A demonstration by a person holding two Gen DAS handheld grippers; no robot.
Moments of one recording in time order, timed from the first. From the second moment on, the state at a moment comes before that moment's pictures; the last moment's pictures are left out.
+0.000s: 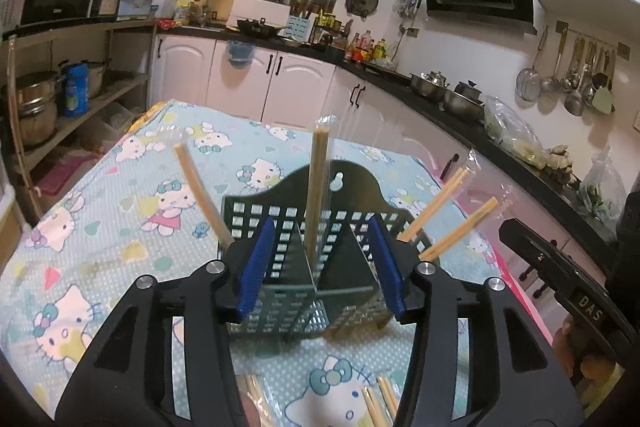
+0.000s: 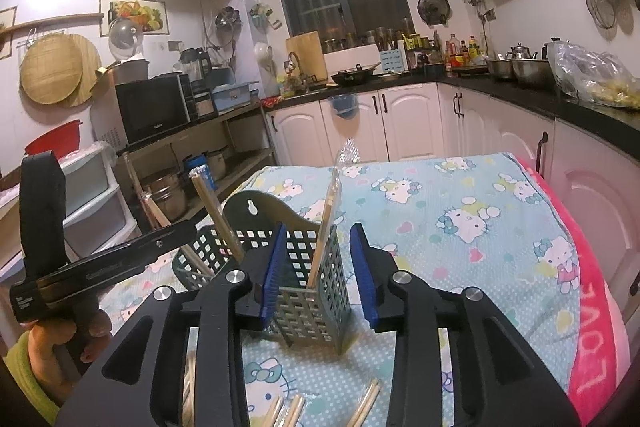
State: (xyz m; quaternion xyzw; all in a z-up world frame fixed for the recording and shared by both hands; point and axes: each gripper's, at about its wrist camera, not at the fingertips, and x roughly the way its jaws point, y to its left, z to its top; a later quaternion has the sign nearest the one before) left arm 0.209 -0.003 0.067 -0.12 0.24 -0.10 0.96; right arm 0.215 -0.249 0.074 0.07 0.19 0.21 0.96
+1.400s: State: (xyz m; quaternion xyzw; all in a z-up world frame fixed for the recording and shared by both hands) left arm 0.145 0.048 0.019 -0.16 0.31 -0.07 0.93; right arm 0.157 -0.229 0.041 0.02 0.26 0.24 0.93
